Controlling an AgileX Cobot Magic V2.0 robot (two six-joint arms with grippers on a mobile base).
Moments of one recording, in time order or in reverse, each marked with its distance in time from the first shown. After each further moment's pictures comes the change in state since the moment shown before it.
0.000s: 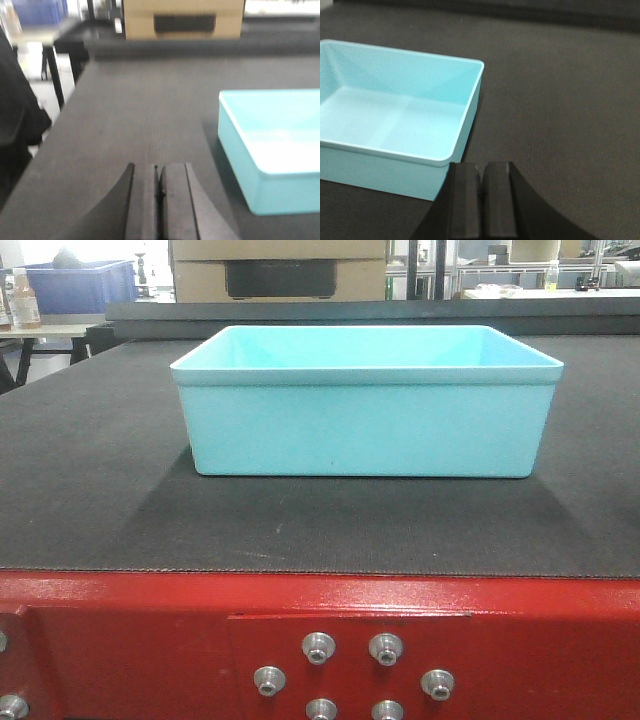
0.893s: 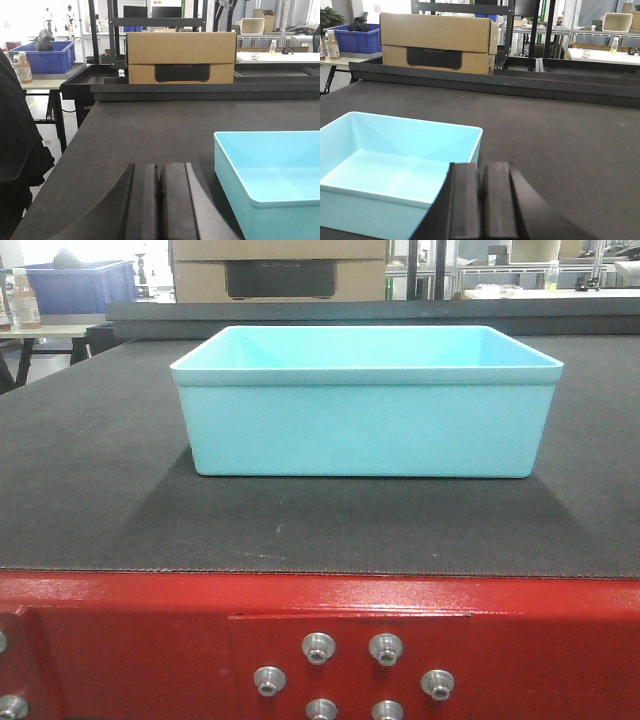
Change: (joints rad) left arm 0.000 -0.164 0.023 0.000 0.002 0.000; right arm 0.000 -0.235 0.069 0.000 -0.068 -0.002
